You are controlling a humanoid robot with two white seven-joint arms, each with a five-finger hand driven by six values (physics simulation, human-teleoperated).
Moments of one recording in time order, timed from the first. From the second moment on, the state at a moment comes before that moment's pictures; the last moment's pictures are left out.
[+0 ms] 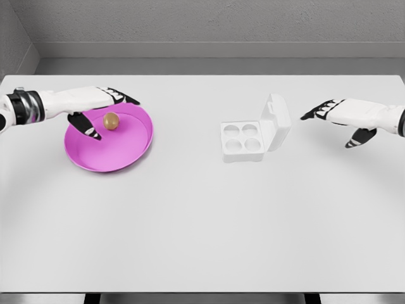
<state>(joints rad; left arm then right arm) -0.80 0.64 -0.64 -1.05 -0.32 -0.61 -0.61 -0.81 -0.89 0.86 -1.14 0.36 -0.61 0.42</state>
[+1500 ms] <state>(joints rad) -0.79 0.58 -0.55 -0.91 -0.37 -0.61 -0.61 -0.79 -0.88 0.82 -1.12 0.37 -0.61 0.42</state>
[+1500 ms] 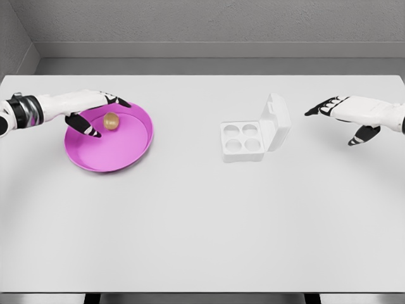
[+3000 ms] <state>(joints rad) -0.79 0.56 -0.55 -0.81 -0.37 -0.61 -0.61 -0.78 -0.88 0.81 -1.12 0.37 -0.61 0.42</state>
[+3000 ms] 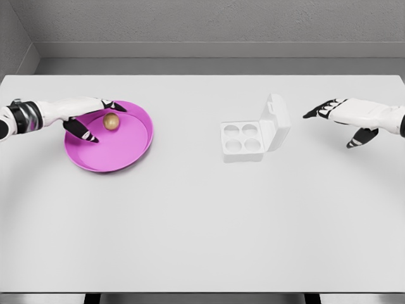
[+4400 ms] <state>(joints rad) -0.80 0.51 -0.53 -0.76 -0.34 -0.52 -0.61 -0.78 -0.89 0.81 -1.14 0.37 -0.61 0.41</state>
